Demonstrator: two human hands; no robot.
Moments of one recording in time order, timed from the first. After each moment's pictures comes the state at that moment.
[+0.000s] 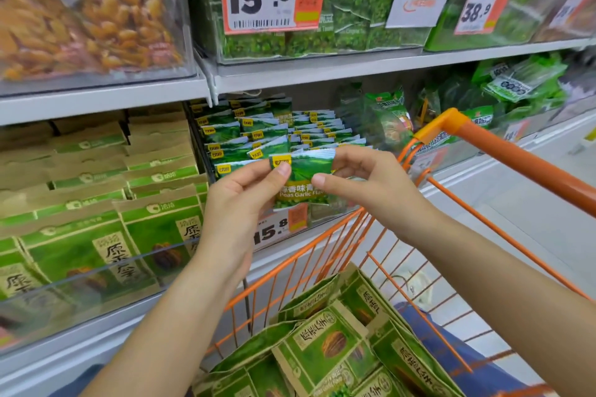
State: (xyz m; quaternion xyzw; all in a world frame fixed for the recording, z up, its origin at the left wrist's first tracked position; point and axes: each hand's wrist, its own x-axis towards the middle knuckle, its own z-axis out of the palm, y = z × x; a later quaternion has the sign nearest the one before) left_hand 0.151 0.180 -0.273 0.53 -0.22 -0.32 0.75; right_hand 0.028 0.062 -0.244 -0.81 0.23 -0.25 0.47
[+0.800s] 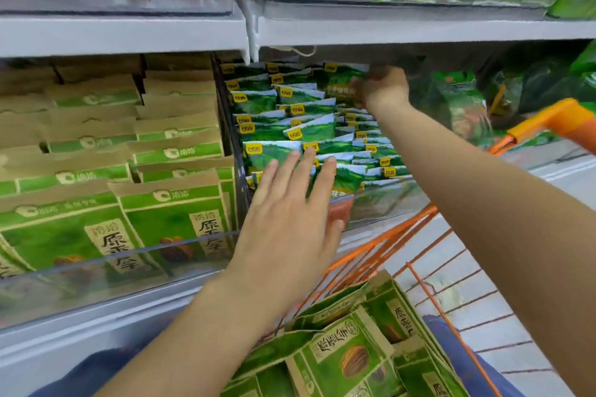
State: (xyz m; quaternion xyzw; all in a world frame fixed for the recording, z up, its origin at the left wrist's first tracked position) left_hand 0.164 0.169 -0.324 0.82 -0.55 0.10 0.13; right_hand 0.192 -0.089 -0.287 -0.74 0.45 -0.30 0.40
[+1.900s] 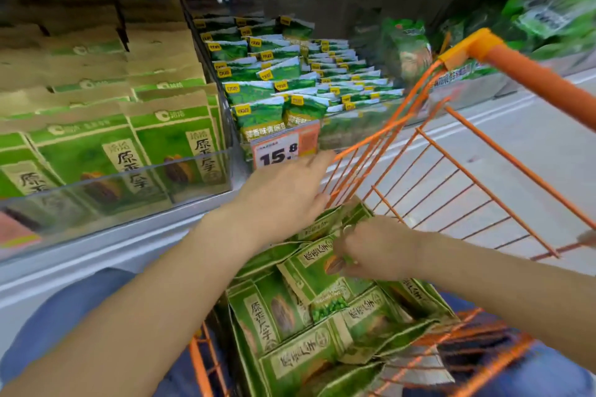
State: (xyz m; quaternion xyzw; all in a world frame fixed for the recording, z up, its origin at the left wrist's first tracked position) left_hand 0.130 0.202 -0.317 0.73 -0.68 -0.03 0.11; right_hand -0.022 0.112 -0.342 -0.94 0.09 0.33 -0.03
